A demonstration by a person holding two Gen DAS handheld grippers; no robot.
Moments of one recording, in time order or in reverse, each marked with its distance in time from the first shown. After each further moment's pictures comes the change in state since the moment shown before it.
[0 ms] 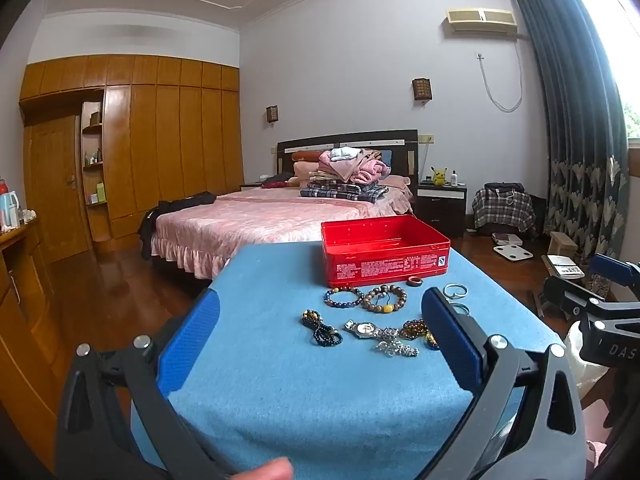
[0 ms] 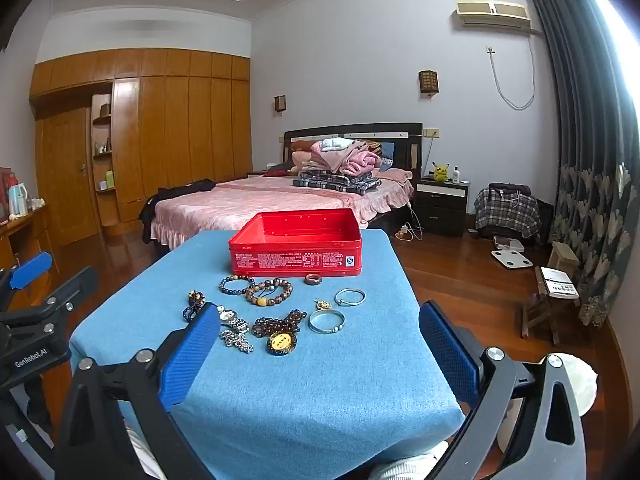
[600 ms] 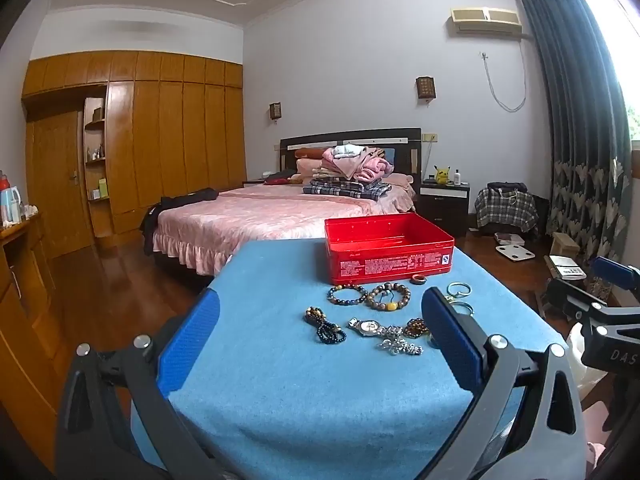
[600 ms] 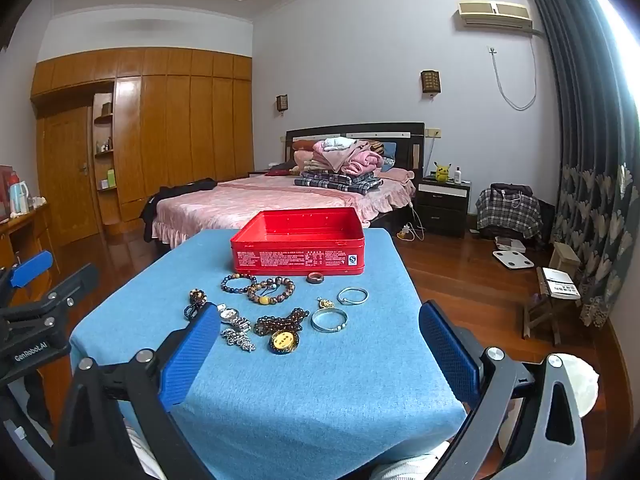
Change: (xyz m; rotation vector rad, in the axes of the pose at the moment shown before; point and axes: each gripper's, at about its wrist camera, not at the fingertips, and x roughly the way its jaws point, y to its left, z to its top) left arm 0.002 0.005 -0.002 -0.010 0.006 0.005; right arm 0.000 0.002 0.000 0.004 -0.001 0.003
